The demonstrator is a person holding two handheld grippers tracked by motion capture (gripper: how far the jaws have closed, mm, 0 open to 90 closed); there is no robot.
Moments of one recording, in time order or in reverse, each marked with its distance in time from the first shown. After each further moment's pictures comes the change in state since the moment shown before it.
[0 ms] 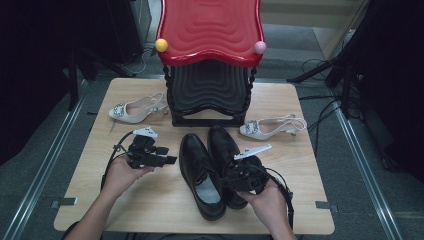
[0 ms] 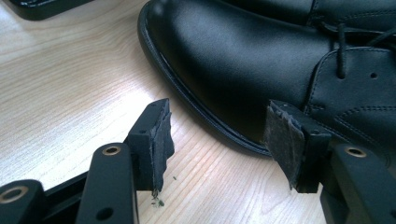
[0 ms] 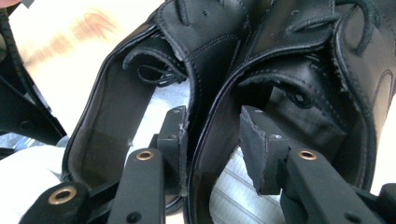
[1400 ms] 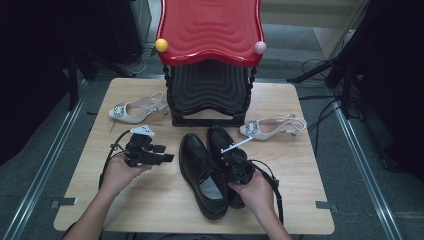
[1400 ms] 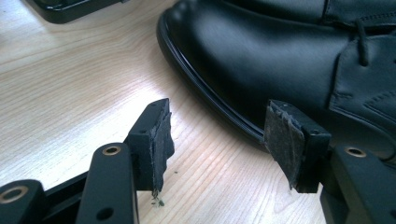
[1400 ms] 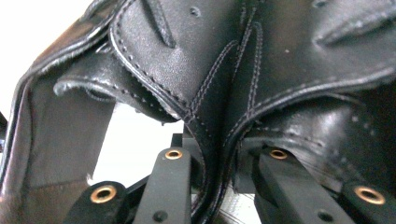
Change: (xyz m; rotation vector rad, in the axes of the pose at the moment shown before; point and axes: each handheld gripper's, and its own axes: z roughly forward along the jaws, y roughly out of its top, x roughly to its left) left arm 0.009 -0.001 -0.006 -0.019 0.021 -0.010; right arm -0.008 0.022 0.039 0.145 -0.053 0.055
